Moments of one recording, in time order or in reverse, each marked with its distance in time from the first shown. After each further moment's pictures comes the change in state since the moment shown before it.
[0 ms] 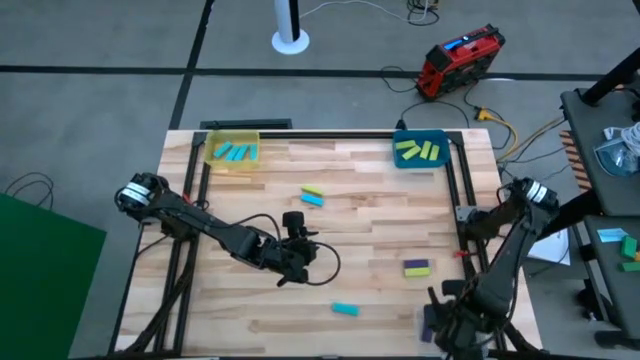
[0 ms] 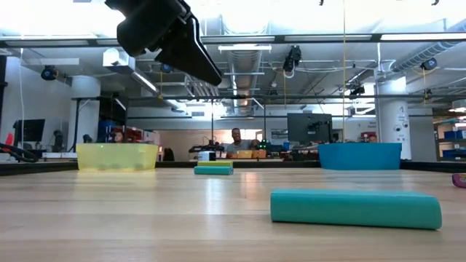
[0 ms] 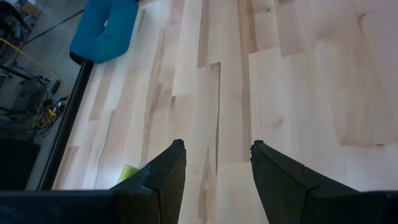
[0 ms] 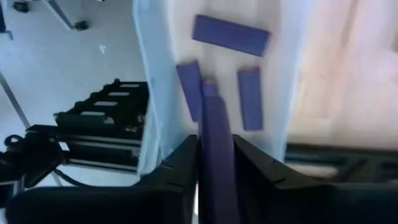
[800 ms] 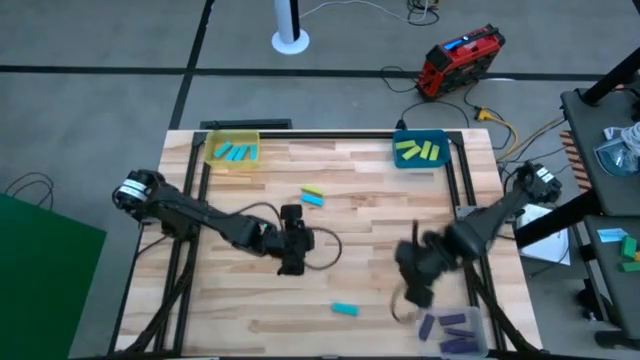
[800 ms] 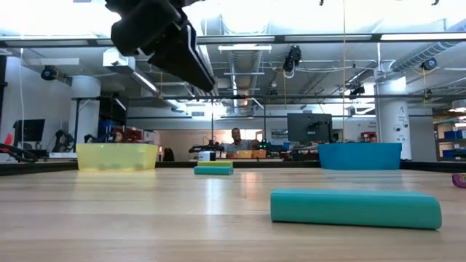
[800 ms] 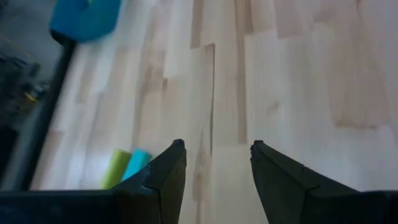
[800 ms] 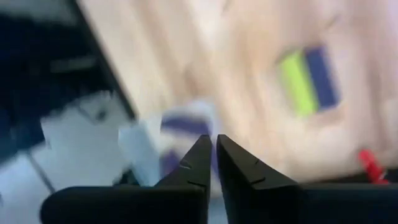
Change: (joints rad) left arm 0.039 -0.020 0.001 -0.077 0.081 -0.041; right arm -0.274 -0.087 0.049 -0.080 0.142 0.032
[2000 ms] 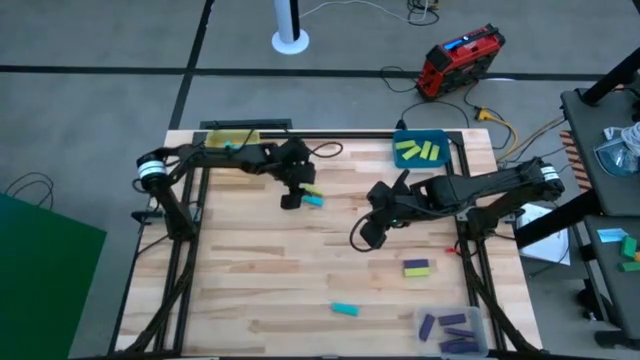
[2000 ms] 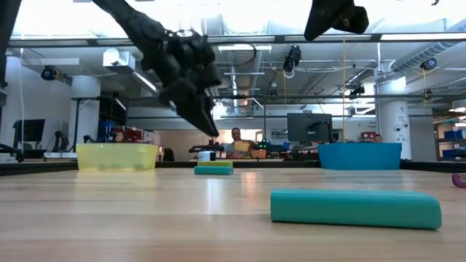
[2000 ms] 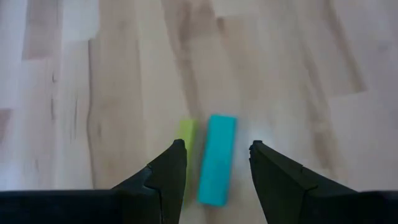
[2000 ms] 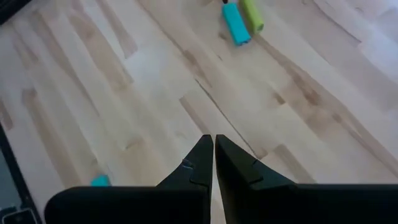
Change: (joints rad) left arm 0.747 0.059 -0.032 0.041 0.858 0.556; right arm -0.484 -0.068 -0.049 0.316 0.409 -0.270
